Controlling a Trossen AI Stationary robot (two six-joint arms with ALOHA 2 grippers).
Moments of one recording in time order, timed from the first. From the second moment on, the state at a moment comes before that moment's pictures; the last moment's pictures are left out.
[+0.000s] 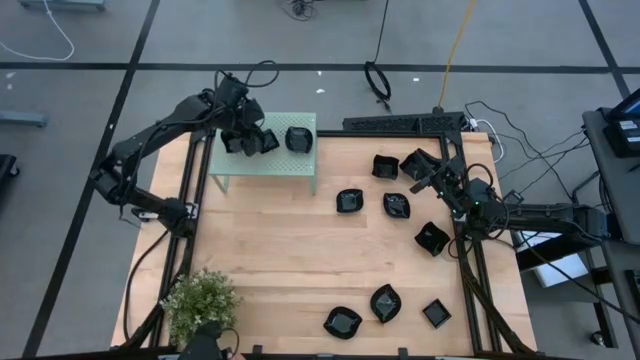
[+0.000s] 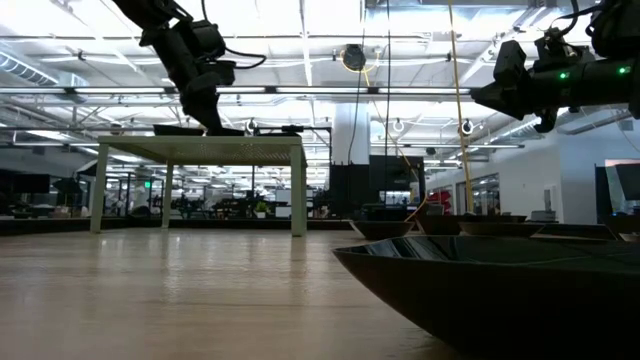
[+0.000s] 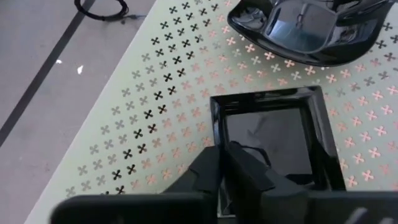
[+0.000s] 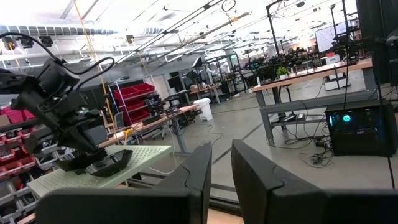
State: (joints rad) left arm 0.88 1.41 1.23 -0.78 0.20 0.42; right arm -0.27 0.54 0.02 0.79 0.63 0.16
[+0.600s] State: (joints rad) left arm 0.85 1.31 1.23 -0.63 0.20 0.38; right arm -0.27 0.54 0.02 0.79 0.63 0.16
